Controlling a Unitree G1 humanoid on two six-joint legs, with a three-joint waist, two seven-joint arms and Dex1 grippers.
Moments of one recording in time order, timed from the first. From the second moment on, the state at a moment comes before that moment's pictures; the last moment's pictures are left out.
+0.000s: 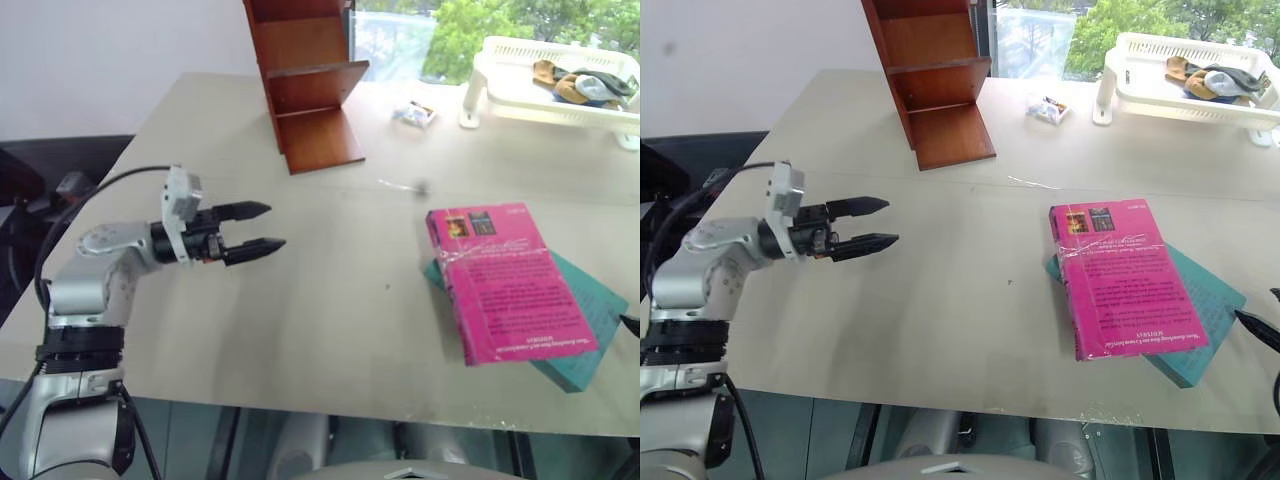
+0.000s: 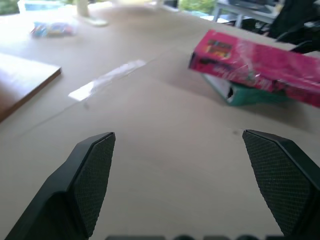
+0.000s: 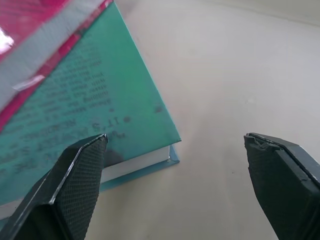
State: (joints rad) left arm -0.45 0.86 0.16 0.07 -0.58 0.47 -1.38; right arm 0.09 -0.89 -0.63 0.60 0.46 -0.04 1.27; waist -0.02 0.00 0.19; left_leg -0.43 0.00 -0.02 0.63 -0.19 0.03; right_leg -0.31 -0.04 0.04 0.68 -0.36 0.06
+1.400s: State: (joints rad) left arm -0.41 0.95 0.18 0.03 -0.63 0.47 -1.52; right arm 0.07 -0.66 -0.57 0.32 0.67 0.32 1.01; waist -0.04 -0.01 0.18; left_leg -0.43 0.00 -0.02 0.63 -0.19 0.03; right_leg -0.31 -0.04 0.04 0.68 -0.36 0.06
